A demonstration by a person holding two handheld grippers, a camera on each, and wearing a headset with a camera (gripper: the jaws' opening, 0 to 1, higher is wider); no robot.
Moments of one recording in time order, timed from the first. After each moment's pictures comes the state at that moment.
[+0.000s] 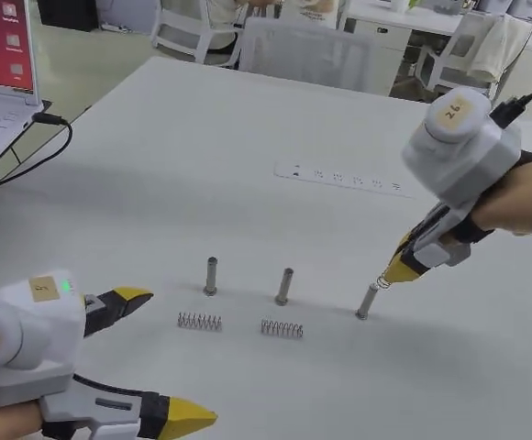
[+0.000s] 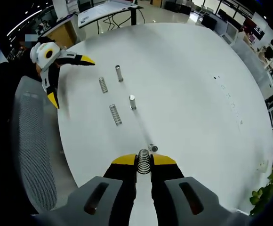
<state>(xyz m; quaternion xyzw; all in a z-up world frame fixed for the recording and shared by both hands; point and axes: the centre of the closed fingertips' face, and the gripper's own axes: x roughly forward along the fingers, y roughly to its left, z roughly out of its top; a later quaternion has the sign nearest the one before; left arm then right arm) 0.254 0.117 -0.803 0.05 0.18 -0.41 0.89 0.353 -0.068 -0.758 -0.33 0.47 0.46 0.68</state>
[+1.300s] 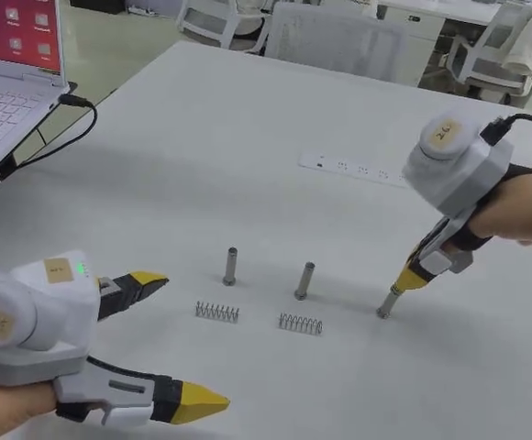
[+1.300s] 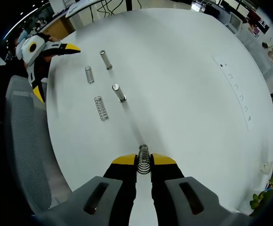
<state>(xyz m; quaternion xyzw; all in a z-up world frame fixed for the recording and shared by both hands) 0.257 0.122 -0.803 0.04 0.18 -0.40 0.90 0.373 -0.070 -0.801 -0.35 0.51 0.45 0.65</state>
